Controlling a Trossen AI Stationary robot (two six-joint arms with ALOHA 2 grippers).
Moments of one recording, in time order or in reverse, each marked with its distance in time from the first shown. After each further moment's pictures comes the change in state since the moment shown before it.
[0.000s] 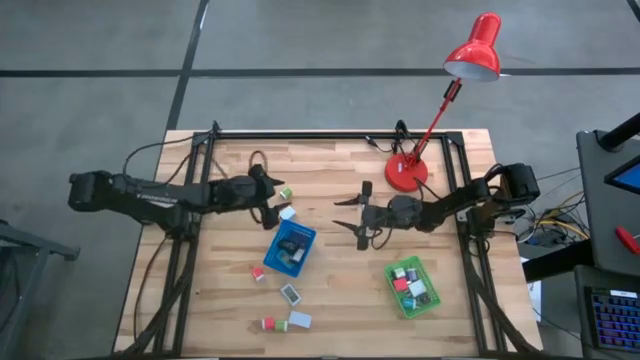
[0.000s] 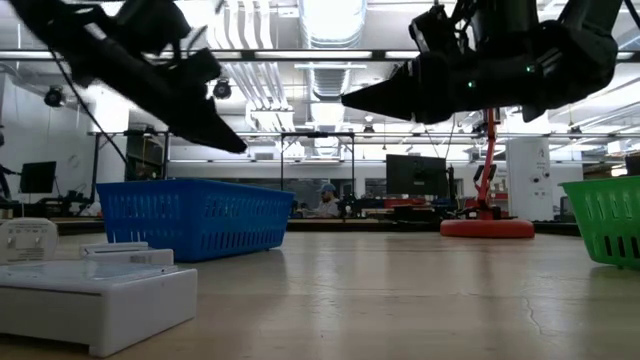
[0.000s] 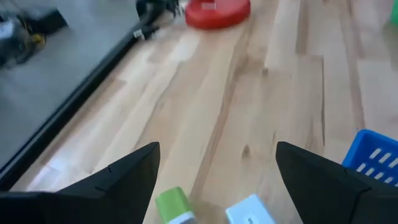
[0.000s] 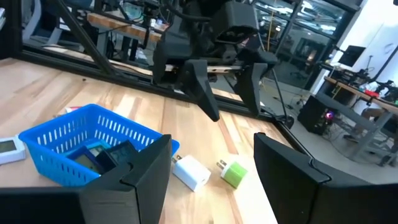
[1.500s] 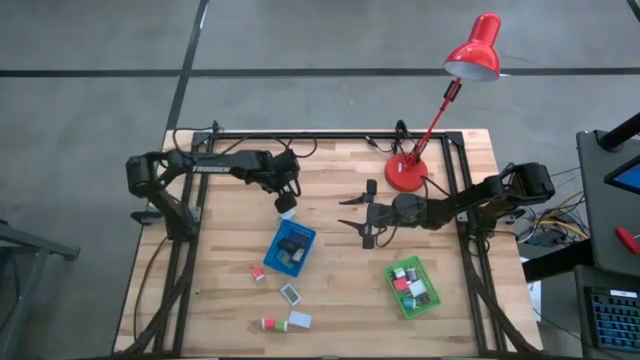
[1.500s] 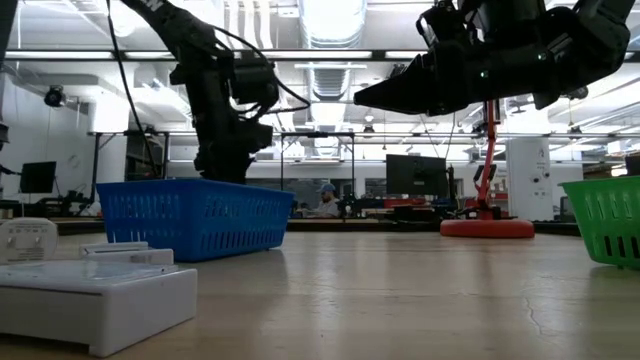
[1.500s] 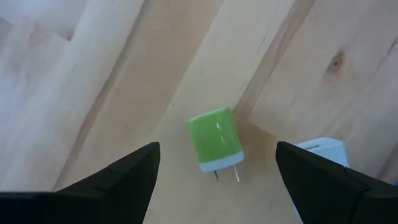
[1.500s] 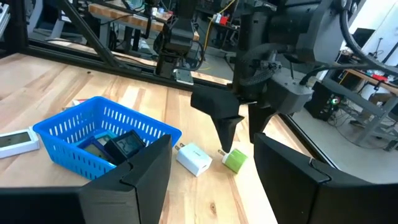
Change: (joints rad) left arm 0.236 0.518 0.538 -0.749 0.168 -0.137; right arm 0.000 -0.119 -0.017 -0.161 0.000 0.043
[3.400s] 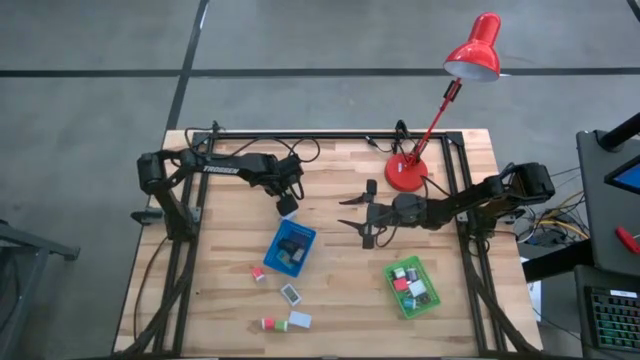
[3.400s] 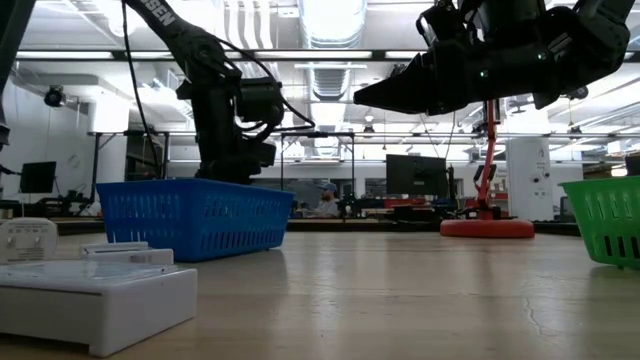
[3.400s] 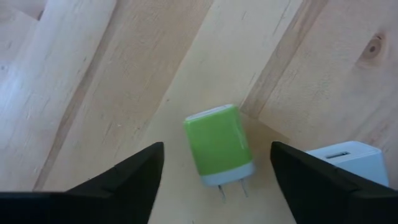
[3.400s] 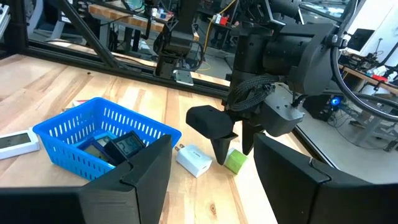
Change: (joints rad) left arm 0.000 0.083 -0.002 0.025 -0.008 -0.006; right arm 0.000 0.000 0.002 0.001 0.000 0.000
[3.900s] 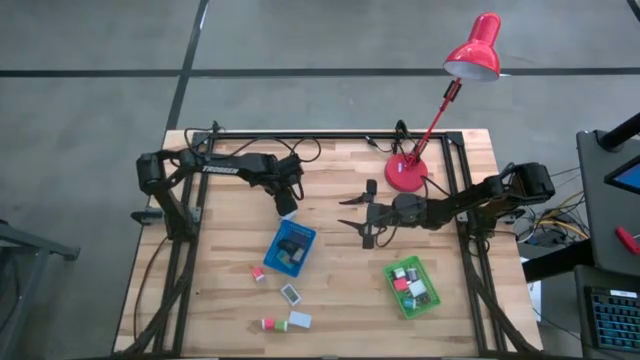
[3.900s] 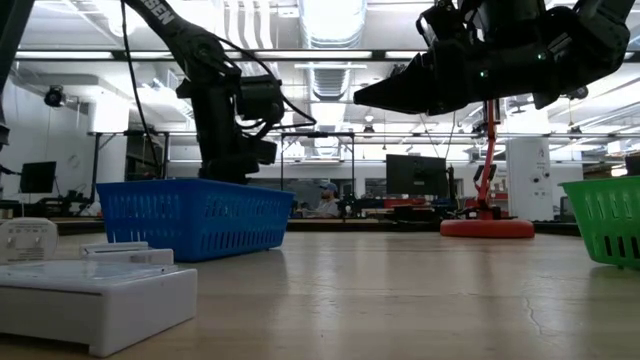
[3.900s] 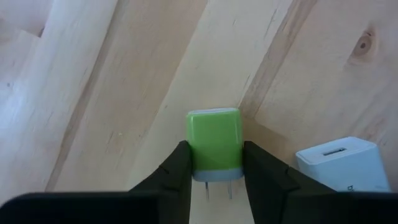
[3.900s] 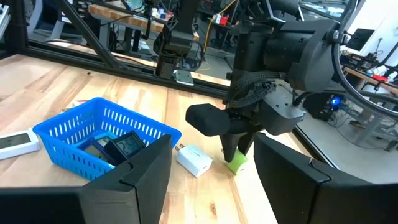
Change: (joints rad) left arm -0.001 -0.001 0.001 0.004 -0.002 0.056; right arm 0.000 0.000 0.000 0.000 0.000 0.003
